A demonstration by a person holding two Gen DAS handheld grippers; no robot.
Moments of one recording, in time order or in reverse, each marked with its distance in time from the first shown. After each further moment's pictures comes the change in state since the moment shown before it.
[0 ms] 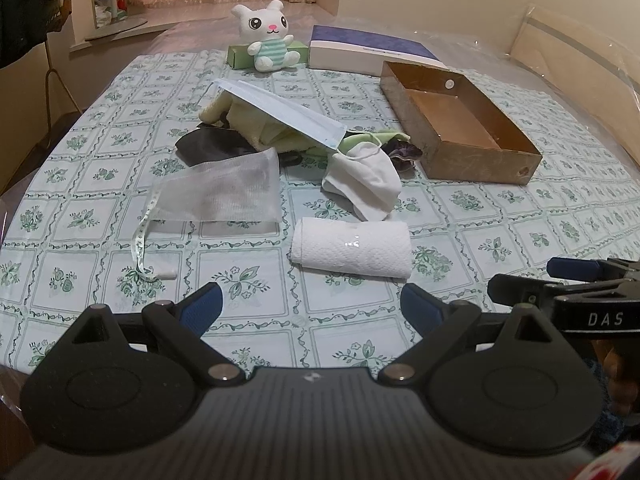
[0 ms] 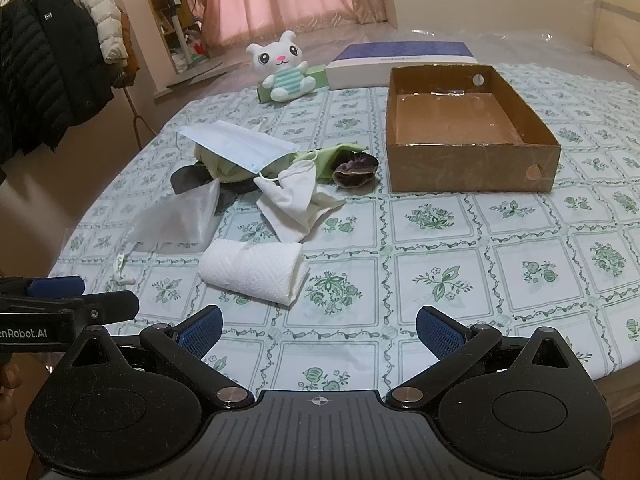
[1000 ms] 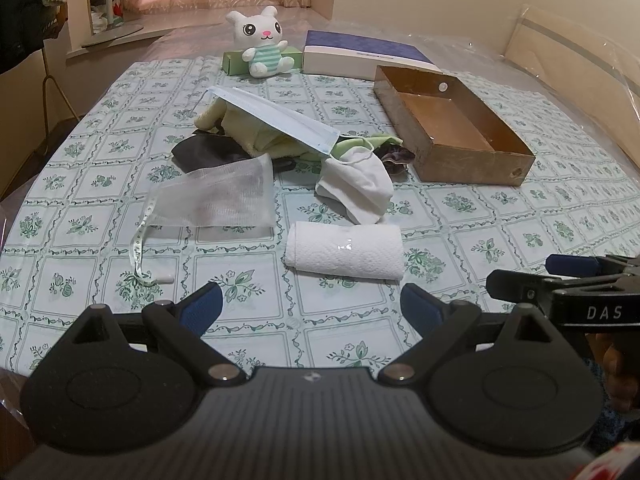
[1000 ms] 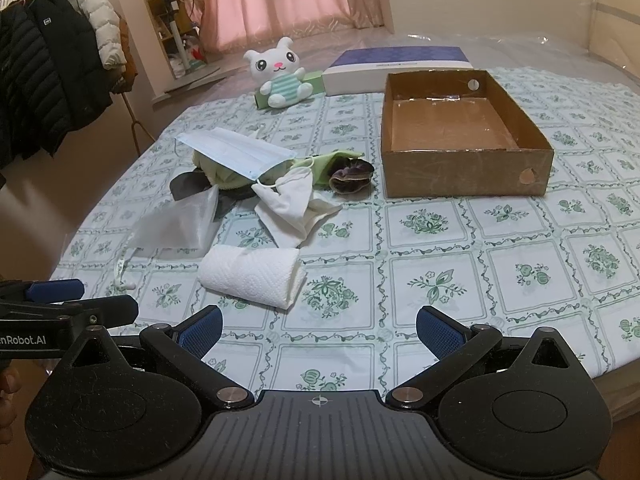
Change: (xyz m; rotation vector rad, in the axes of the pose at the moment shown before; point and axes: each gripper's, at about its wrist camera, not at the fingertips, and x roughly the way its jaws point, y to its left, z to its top) left arm -0.008 -0.005 0.001 0.014 -0.016 -0.010; right arm -0.006 -0.002 0.004 0.007 -0.008 -0.002
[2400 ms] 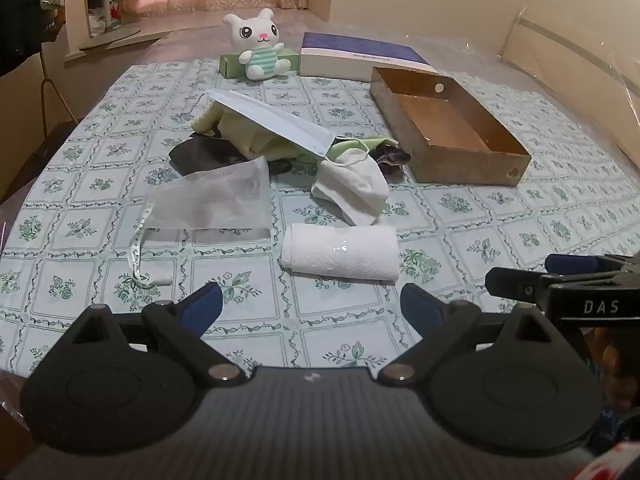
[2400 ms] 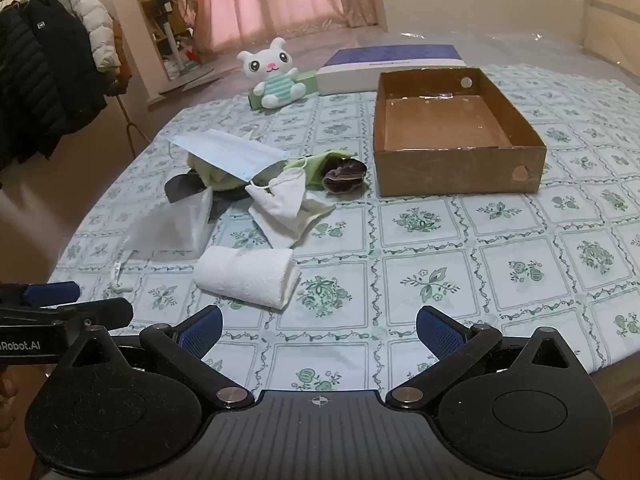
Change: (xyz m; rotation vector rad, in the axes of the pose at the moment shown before) left arm -0.003 -0.005 0.003 0.009 -0.008 0.004; right arm -0.003 -0.001 0.000 0.016 -0.006 -0.012
